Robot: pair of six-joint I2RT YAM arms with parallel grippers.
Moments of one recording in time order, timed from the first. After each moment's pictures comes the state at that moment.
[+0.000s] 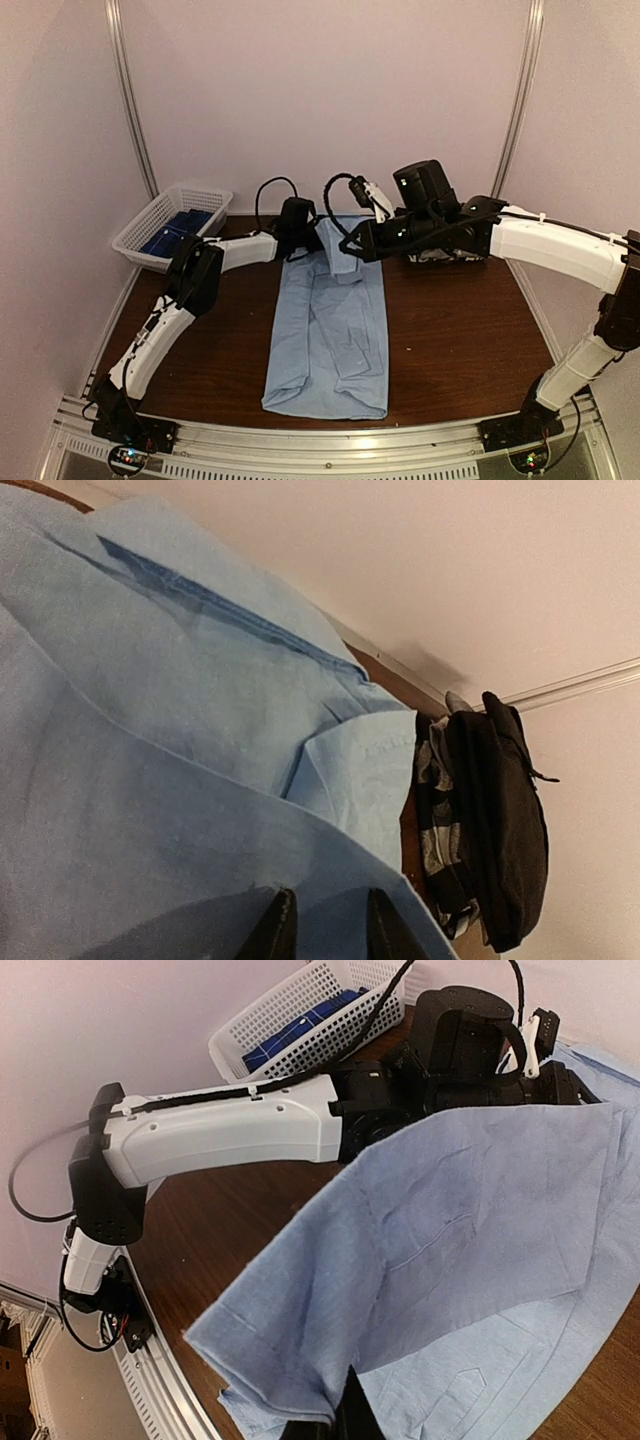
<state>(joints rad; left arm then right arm) -0.59 2.78 2.31 0.10 0.23 -0.97 0.80 1.54 1.36 -0.37 -0.26 0.37</state>
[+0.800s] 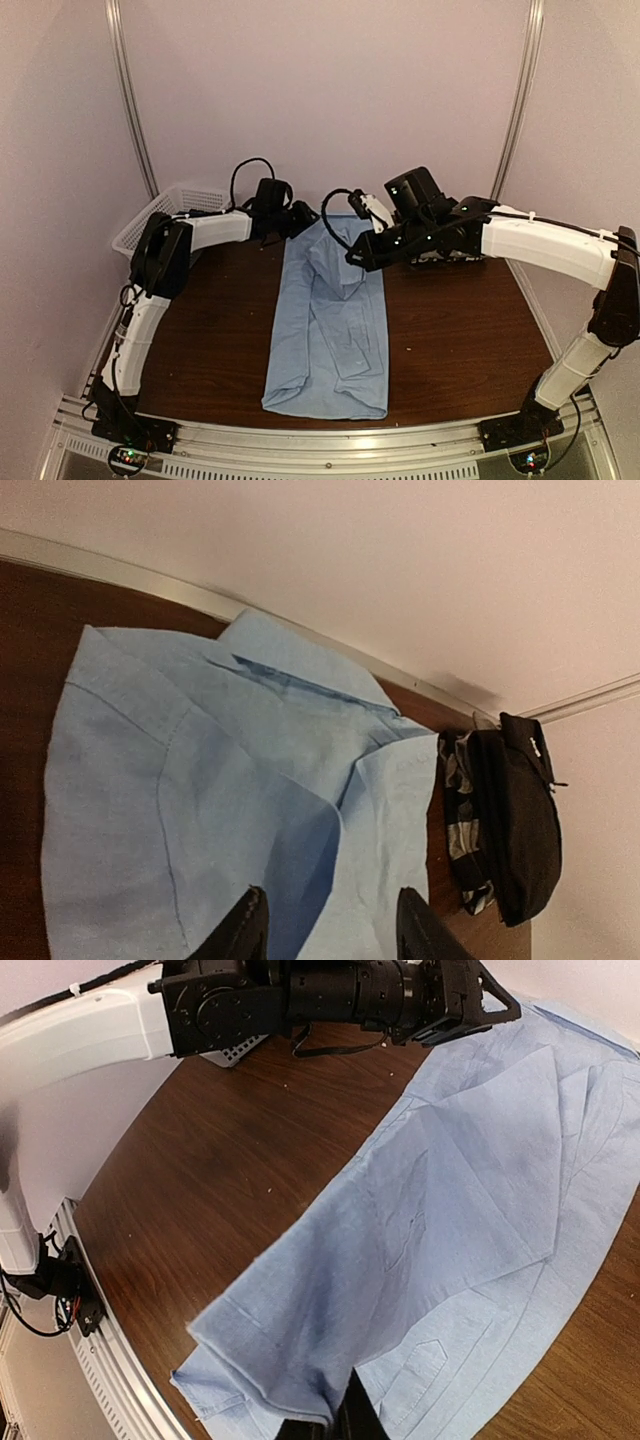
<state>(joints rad) -0.52 2.50 2.05 -0.01 0.20 -0.83 0.81 1.59 1.38 -0.47 -0.18 0.33</state>
